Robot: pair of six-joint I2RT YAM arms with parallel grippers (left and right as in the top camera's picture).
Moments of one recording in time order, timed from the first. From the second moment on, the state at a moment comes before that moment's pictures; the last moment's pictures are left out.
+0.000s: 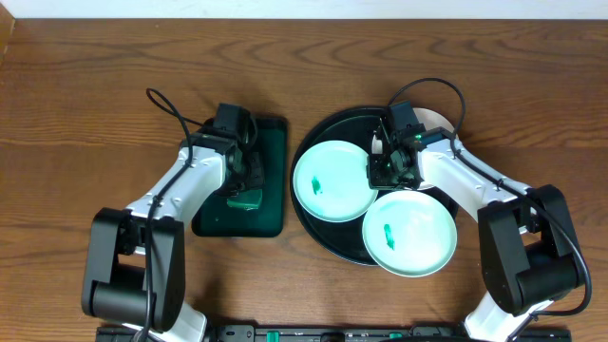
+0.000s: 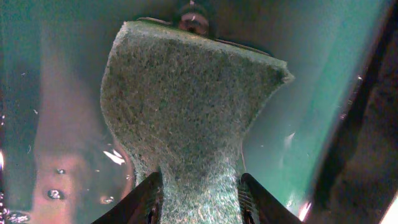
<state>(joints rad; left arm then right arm) -0.21 1.73 1.02 -0.67 0.07 -0.39 0.37 1.85 1.12 -0.63 -0.16 0.36</state>
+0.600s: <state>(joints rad) -0.20 1.73 1.03 -0.67 0.04 -0.38 0.37 1.85 1.12 -0.63 -0.16 0.36</state>
